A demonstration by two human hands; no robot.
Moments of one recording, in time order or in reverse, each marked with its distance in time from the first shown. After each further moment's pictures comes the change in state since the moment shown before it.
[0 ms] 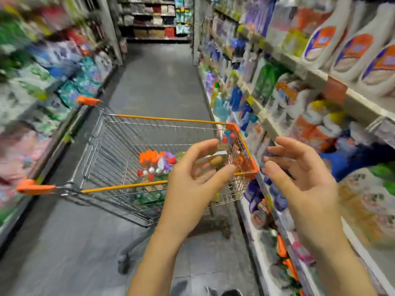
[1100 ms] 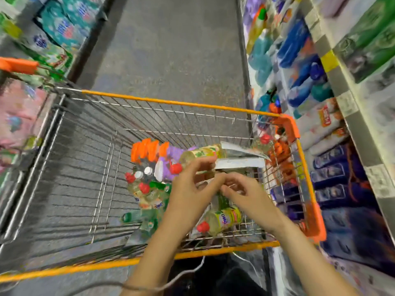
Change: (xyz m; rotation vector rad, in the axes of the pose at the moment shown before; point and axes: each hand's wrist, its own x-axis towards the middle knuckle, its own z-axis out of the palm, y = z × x) left_hand 0.293 -0.244 -0.049 0.242 0.131 -0.380; right_hand 0.248 0.357 0.094 -0.220 -0.672 0.625
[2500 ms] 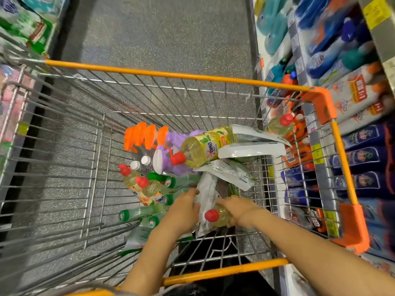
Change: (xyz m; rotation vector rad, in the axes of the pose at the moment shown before) left_hand 0.035 -0.170 -0.029 0.687 -0.450 -0.493; right_hand 0.076 0.166 0.052 -0.949 -0.707 0.228
